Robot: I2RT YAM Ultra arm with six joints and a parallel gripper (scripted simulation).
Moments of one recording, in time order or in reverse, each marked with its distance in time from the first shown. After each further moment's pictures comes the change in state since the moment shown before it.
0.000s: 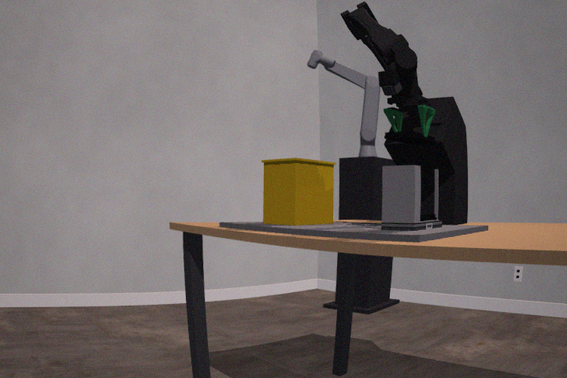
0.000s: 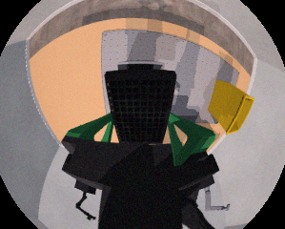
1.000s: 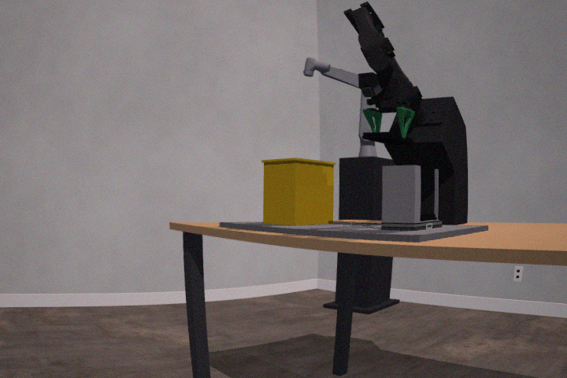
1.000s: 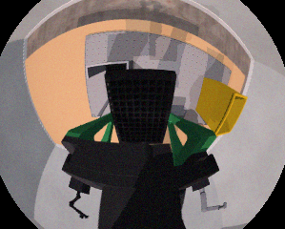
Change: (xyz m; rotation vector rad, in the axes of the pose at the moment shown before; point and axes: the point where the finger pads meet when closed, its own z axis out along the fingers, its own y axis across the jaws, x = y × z) arm 0.002 -0.070 -0.002 0.026 -0.010 -0.032
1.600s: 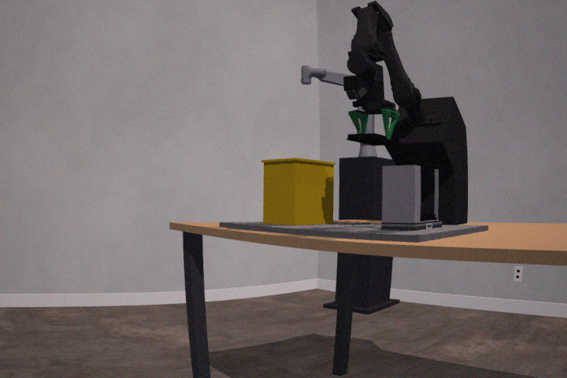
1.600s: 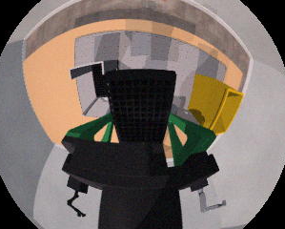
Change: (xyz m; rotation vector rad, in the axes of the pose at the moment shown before) arm 0.006 -0.051 0.001 0.002 0.001 0.001
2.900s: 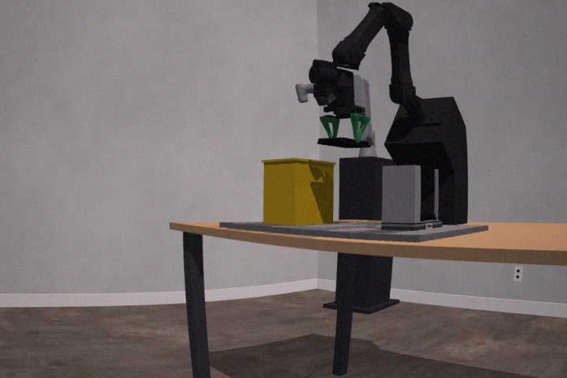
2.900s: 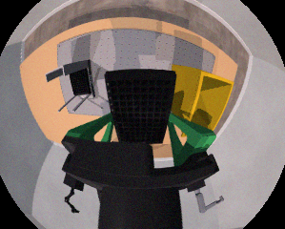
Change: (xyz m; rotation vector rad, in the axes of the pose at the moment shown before) arm 0.017 -0.112 0.004 -0.005 0.012 0.003
